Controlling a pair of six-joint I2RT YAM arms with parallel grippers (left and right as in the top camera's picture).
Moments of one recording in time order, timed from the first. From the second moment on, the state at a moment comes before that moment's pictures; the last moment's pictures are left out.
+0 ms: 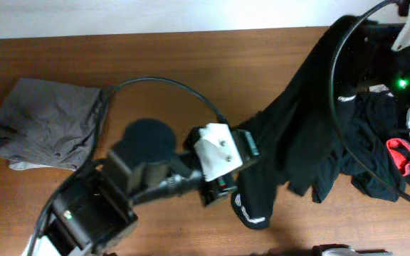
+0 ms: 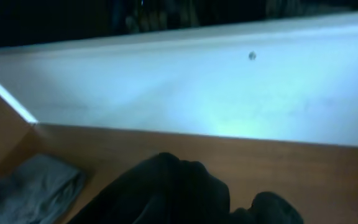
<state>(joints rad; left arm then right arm) -0.86 1.15 1.56 -0.73 0.40 0.17 0.01 1.40 2.19 -1.13 -0.29 0.10</state>
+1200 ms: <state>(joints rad) -0.27 1.59 1.39 -0.91 -0.13 -0.28 0.38 2.21 2.20 -0.71 -0.28 0.10</state>
